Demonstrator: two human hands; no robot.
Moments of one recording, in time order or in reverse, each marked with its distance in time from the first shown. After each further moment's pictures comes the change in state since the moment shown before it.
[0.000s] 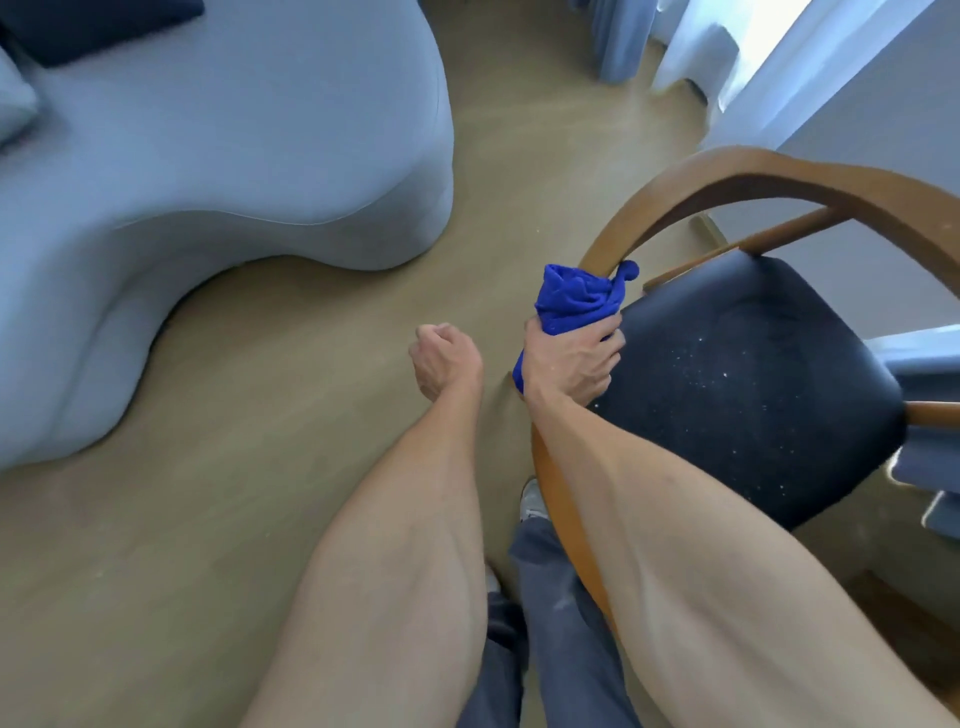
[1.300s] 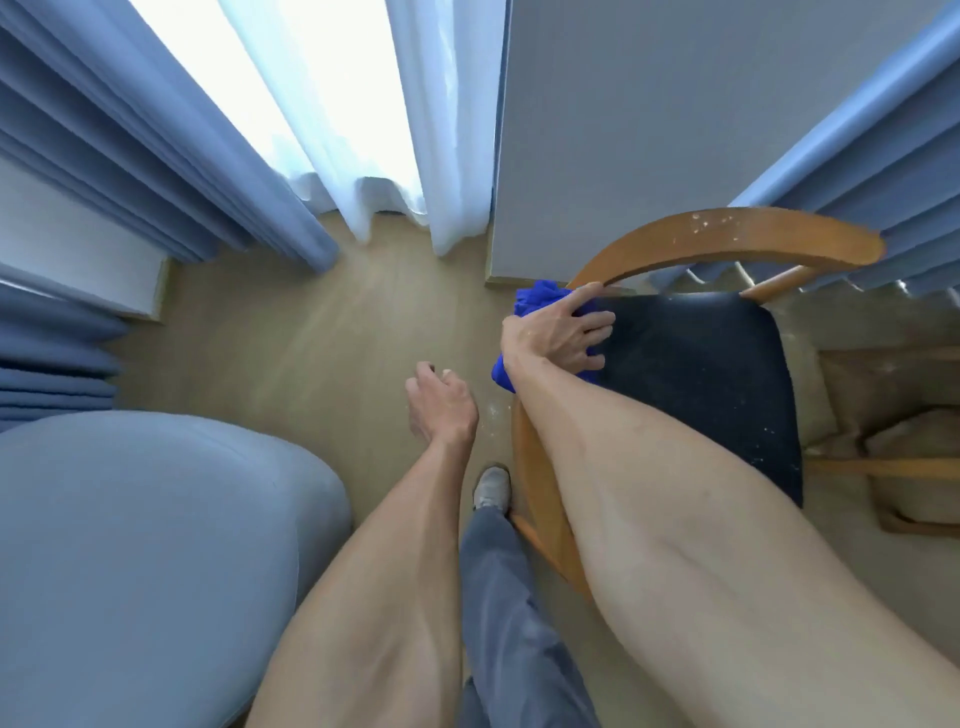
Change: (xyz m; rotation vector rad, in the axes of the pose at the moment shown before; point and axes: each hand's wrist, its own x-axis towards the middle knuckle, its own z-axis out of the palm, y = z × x) left_hand 0.017 0.306 0.141 0.541 -0.561 0.848; right_hand 0.286 -0.146 -0.066 0.079 0.248 0.816
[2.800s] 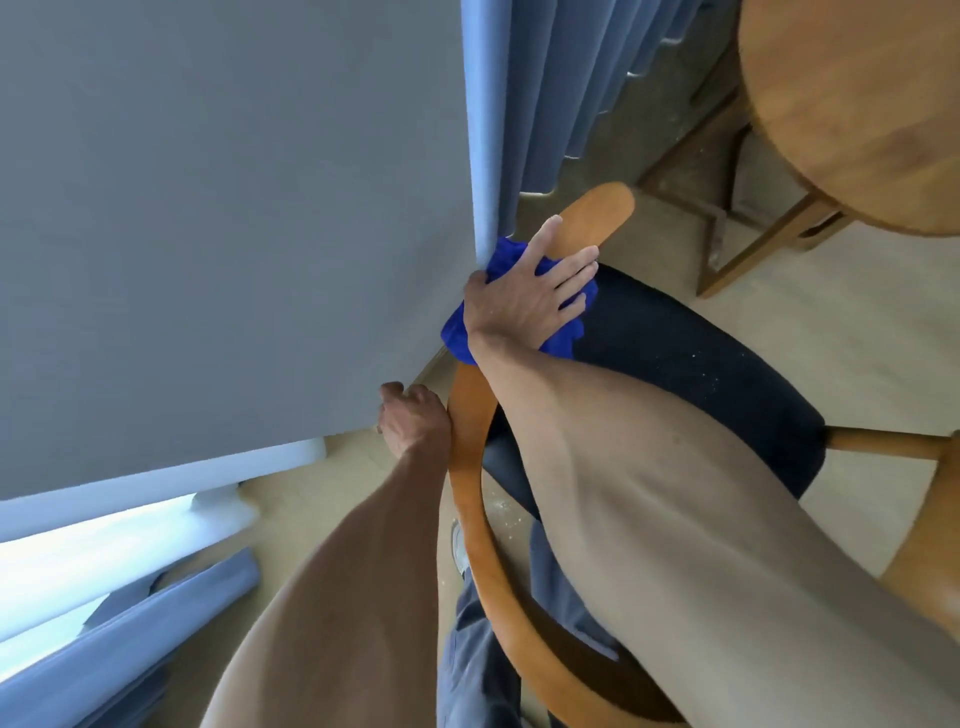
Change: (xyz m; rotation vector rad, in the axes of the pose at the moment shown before) left_hand 0.086 0.277 0.185 0.423 -0.363 0.498; right_hand 0.307 -0.010 -0.080 0.253 0.399 0.659
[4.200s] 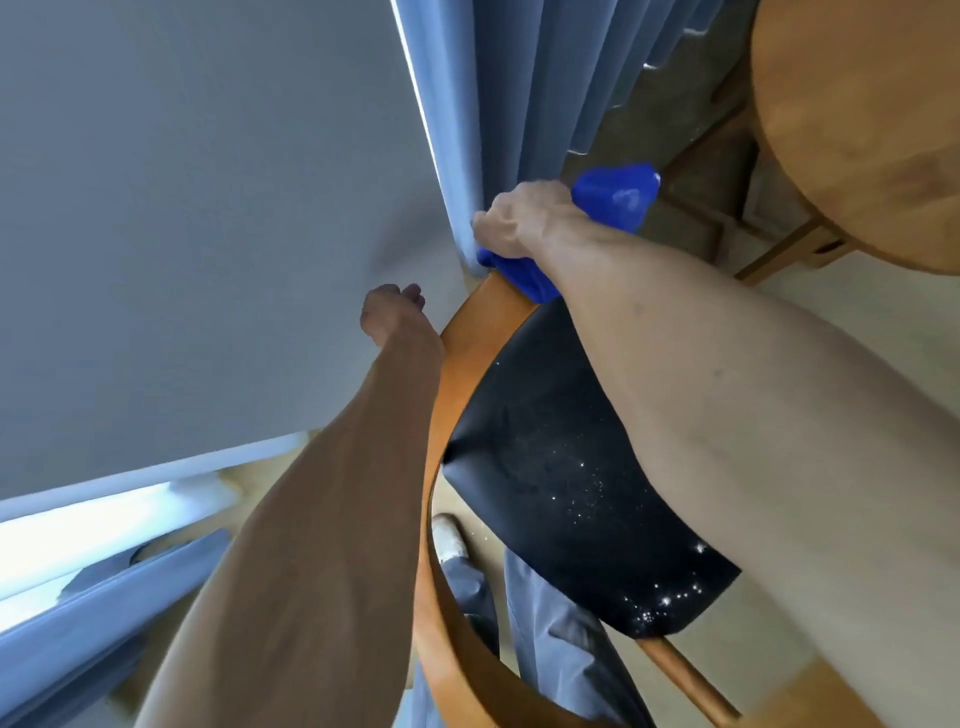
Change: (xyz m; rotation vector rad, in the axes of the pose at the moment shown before) left_hand 0.009 0.147 0.028 -0.901 0.001 -0.374; right_hand 0.150 -0.030 -0.049 -0.572 -0.610 -0.764
